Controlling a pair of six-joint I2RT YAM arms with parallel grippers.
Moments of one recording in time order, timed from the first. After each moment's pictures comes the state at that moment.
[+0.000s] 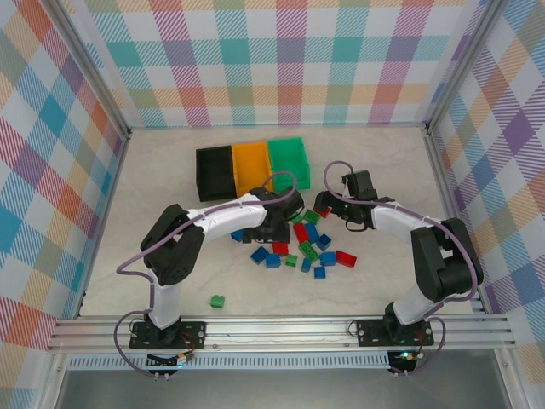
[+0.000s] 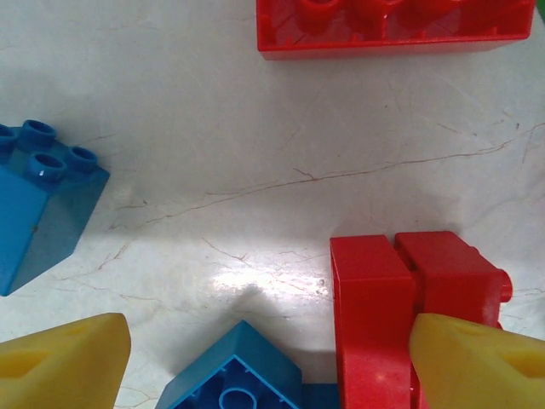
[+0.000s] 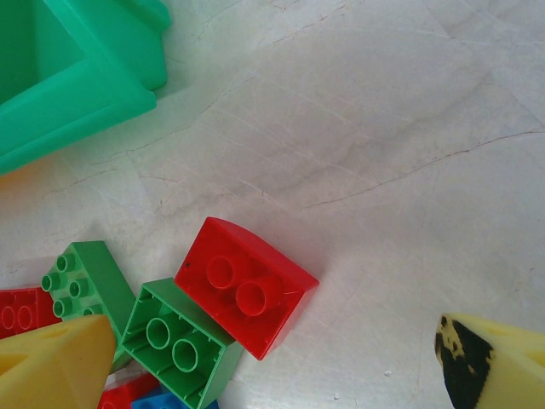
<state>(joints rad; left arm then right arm) -0.84 1.94 1.43 -0.98 -0.19 -0.85 0.32 1.58 0.84 -0.16 -0.16 0.52</state>
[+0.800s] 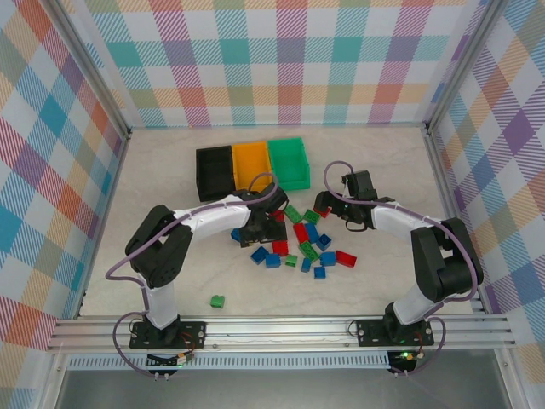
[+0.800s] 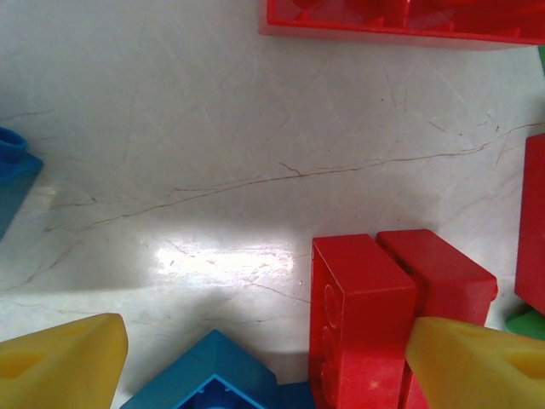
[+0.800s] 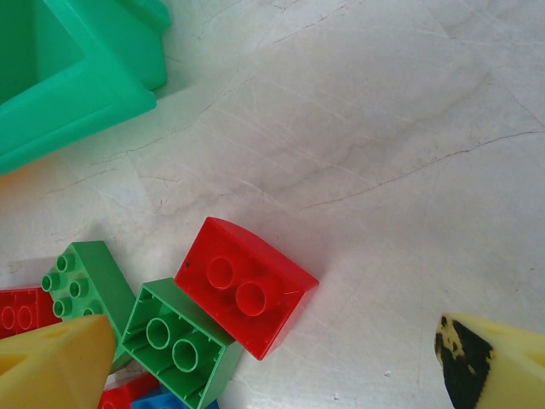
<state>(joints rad) -0.76 1.86 1.26 -0.78 0.04 -0.87 0.32 1.58 0.84 -0.16 -0.16 0.52</state>
